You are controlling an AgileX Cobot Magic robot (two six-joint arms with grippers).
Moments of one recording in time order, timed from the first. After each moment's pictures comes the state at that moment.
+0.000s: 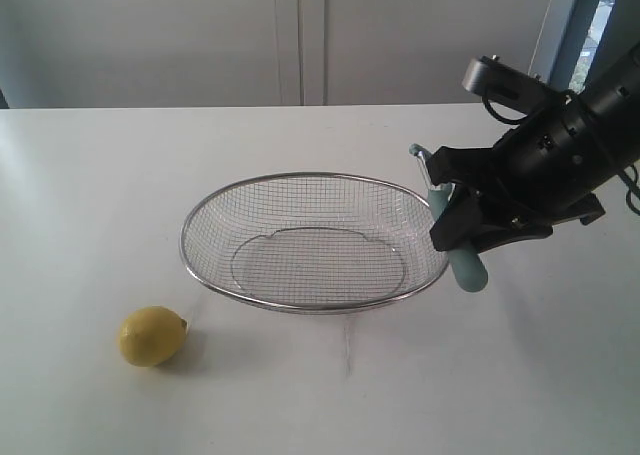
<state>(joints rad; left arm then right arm) -0.03 1.32 -0.79 0.00 0.28 0.82 0.18 1.52 -1.10 0.58 1.04 -0.28</state>
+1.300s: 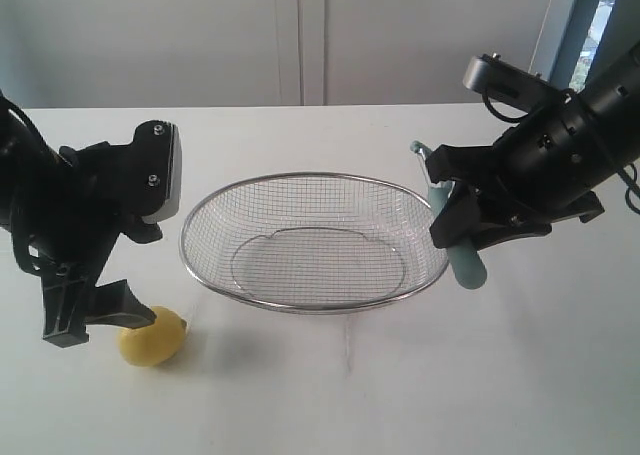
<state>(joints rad) -0.49 1.39 -0.96 -0.26 0.82 1.19 0.18 1.52 -1.10 0.58 1.03 -0.28</state>
